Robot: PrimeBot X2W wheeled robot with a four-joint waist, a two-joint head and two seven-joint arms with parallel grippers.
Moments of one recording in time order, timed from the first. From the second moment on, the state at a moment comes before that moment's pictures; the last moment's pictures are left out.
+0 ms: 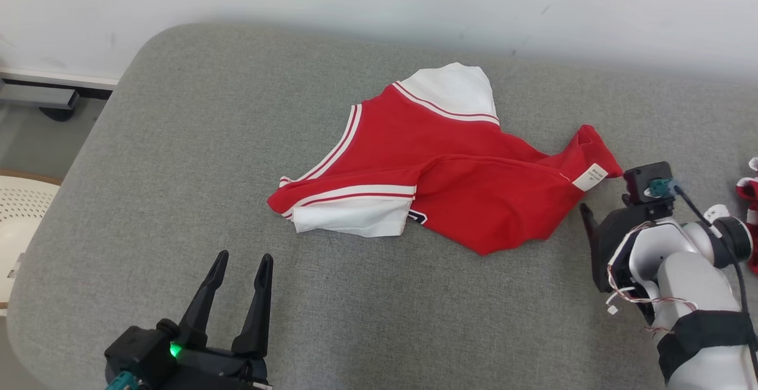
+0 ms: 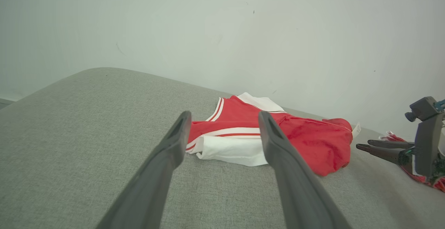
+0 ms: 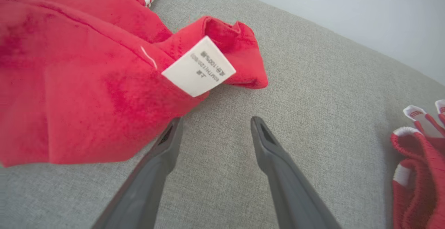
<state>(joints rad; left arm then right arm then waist) -0.07 0.09 -0.26 0.10 -0.32 -0.13 -0.26 -0.55 -0.12 -0.11 0.75 -0.08 0.13 0.24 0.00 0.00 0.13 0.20</state>
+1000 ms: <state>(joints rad) -0.09 0.09 -0.27 0.08 -0.32 -0.13 -0.26 -0.55 -0.24 0.09 0.63 0.05 0.13 0.30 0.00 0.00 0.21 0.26</state>
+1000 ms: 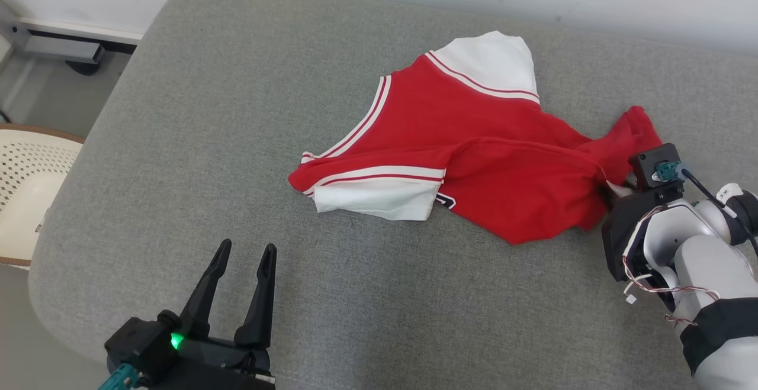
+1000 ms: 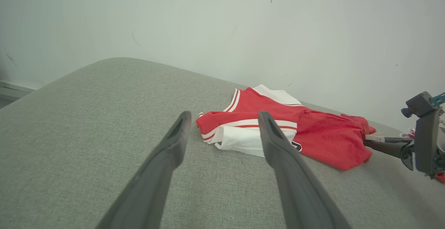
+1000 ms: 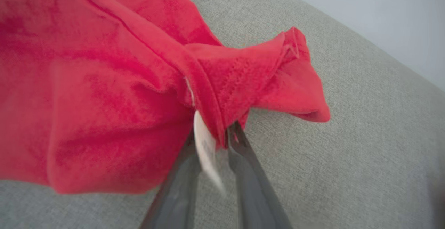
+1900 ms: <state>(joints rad) -0.09 0.08 -0.25 0.10 -0.32 -0.13 -0.26 -0.34 -0.24 0.05 0.01 0.31 0.13 0.67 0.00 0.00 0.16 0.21</state>
